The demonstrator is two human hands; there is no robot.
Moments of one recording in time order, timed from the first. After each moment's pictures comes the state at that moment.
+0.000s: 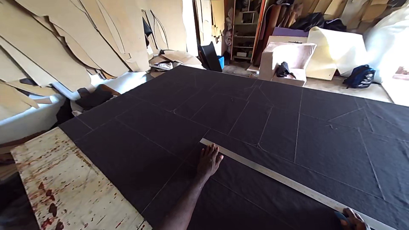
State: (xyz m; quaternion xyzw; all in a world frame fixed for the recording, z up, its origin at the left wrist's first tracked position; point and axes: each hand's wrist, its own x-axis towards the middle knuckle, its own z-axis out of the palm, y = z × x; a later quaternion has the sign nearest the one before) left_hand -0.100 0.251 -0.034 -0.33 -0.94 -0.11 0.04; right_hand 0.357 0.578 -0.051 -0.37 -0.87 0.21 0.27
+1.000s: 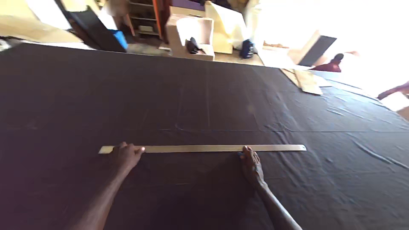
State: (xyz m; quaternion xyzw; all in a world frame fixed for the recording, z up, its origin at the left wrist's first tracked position) left_hand -0.108 0.298 0.033 -0.35 -0.93 -0.10 -0.05; right_hand 0.352 0.562 -0.048 -0.44 -0.86 0.11 0.23
